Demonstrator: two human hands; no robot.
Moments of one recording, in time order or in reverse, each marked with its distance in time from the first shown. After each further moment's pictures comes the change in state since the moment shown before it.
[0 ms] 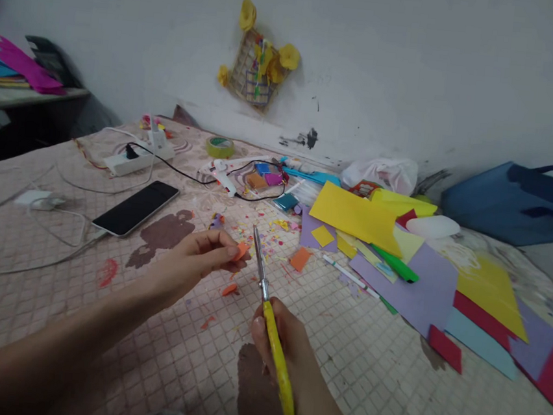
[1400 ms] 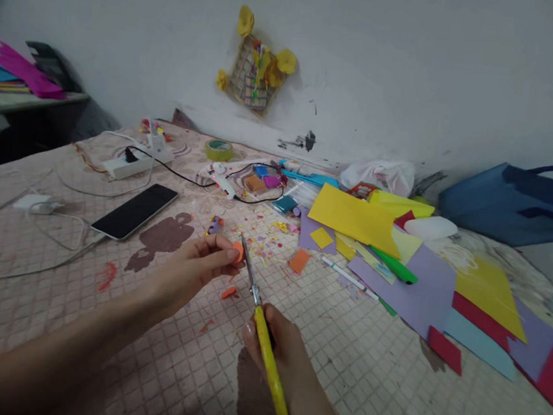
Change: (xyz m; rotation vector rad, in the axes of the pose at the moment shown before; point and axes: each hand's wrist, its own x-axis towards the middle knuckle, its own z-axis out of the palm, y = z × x) left_hand -0.002 -0.004 0.006 -0.142 0.091 -0.044; right_hand 0.000 -0.011 0.004 -0.069 -0.042 -0.015
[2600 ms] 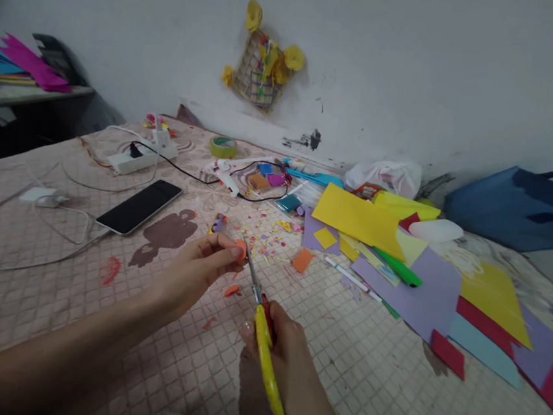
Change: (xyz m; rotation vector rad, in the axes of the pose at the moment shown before) left_hand -0.003 -0.007 0.003 -0.066 0.058 0.056; right_hand 0.001 0.000 0.001 -0.195 0.081 0.018
